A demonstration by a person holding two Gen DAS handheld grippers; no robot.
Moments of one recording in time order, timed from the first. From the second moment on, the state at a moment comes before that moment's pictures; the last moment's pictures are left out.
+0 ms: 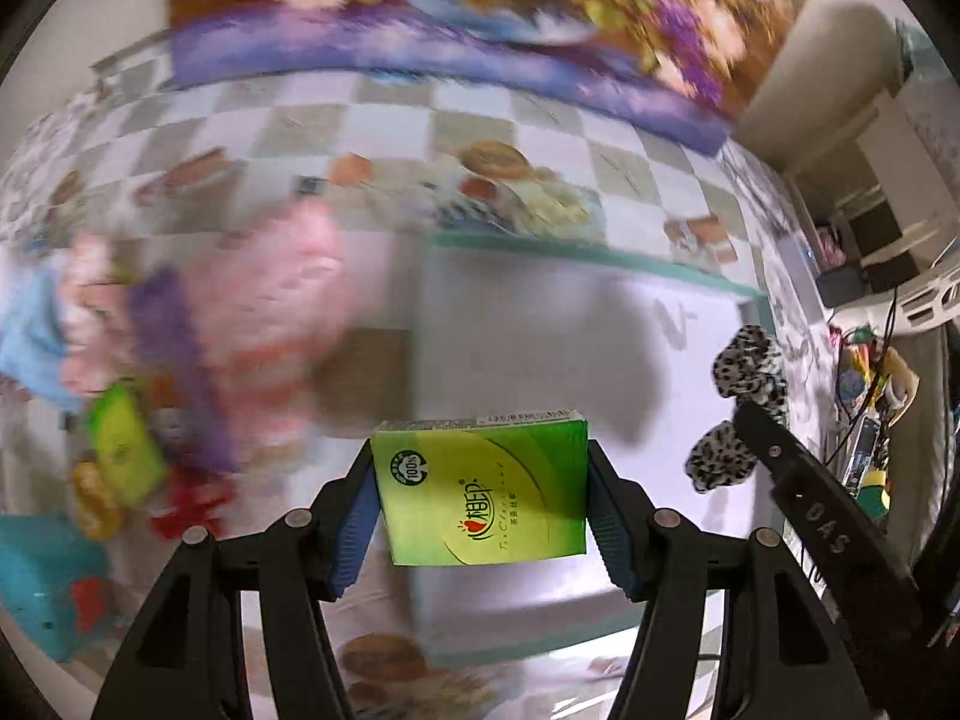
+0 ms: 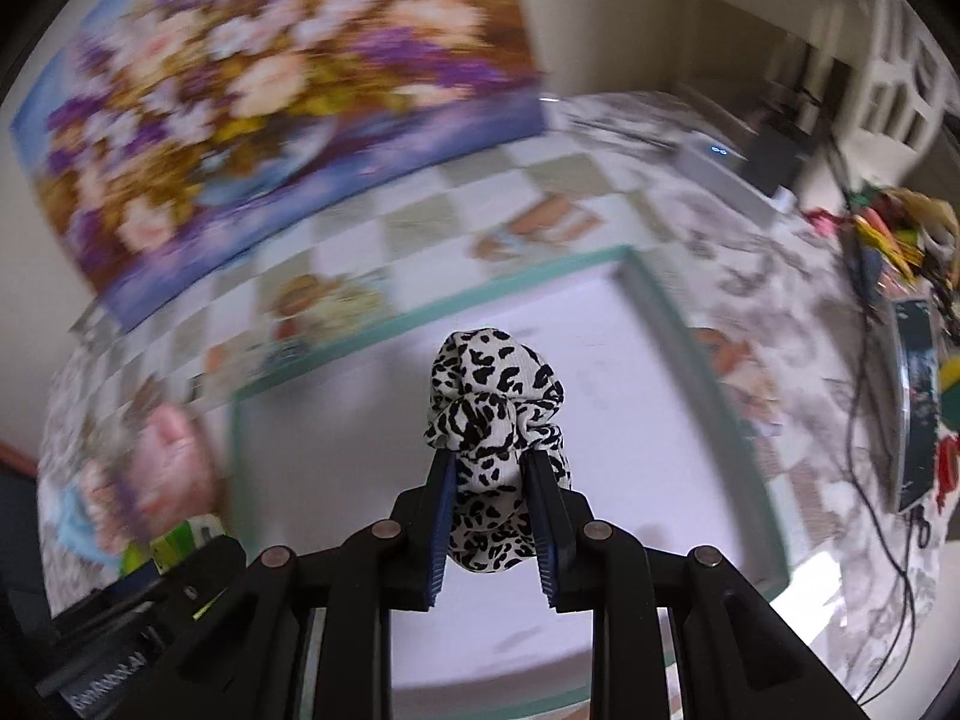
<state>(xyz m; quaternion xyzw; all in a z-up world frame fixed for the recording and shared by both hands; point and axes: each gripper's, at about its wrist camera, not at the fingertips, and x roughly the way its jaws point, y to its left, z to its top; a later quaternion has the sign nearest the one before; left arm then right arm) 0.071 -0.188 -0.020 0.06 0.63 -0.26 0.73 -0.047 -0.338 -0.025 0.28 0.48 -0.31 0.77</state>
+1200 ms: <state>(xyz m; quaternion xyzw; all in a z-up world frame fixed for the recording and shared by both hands) 0.148 0.055 -0.009 -0.11 0.61 -0.03 0.78 0.031 -0.182 -0.019 0.19 0.48 -0.12 0.85</state>
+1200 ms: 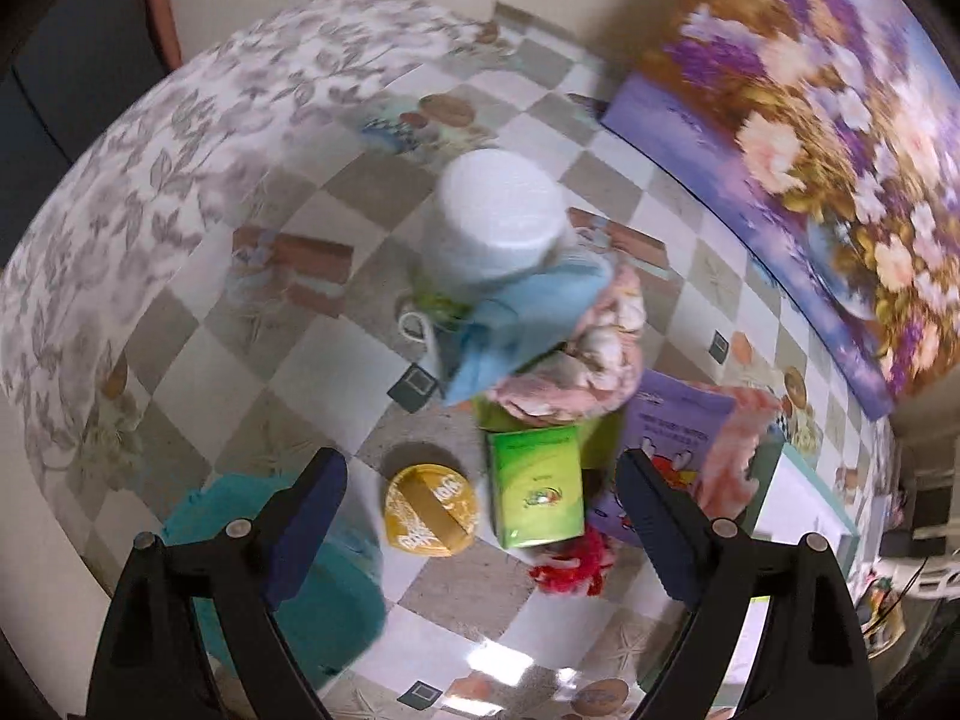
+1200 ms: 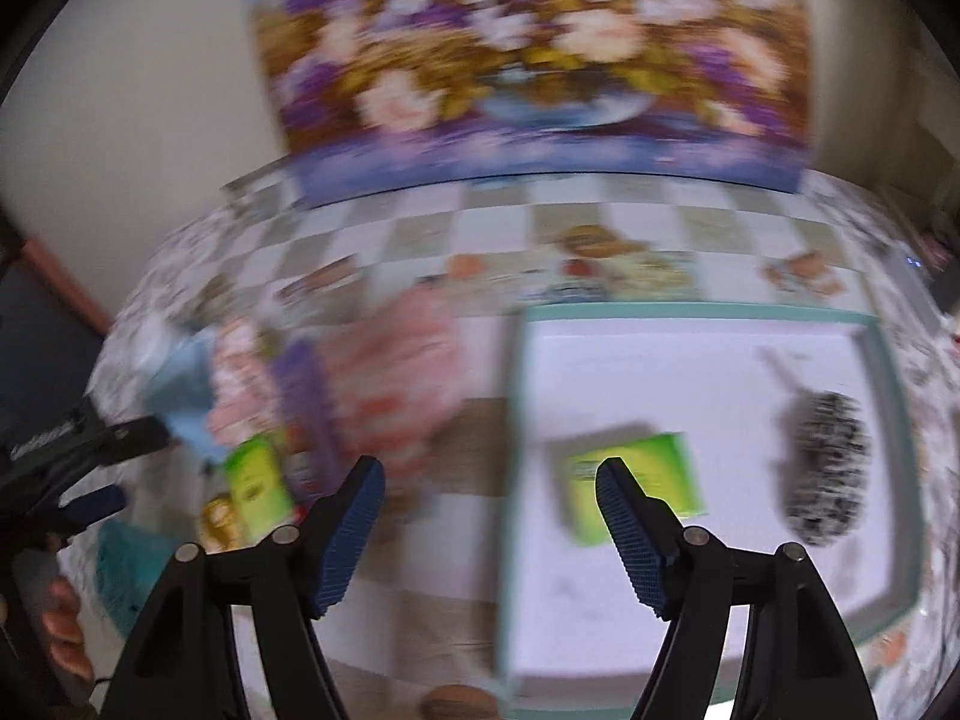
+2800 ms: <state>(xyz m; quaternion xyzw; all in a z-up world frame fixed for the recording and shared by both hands) 0.169 -0.019 -0.074 -0.02 0.65 -0.07 0.76 0.085 -0.163 -0.072 0.21 0.51 -0.02 0.83</state>
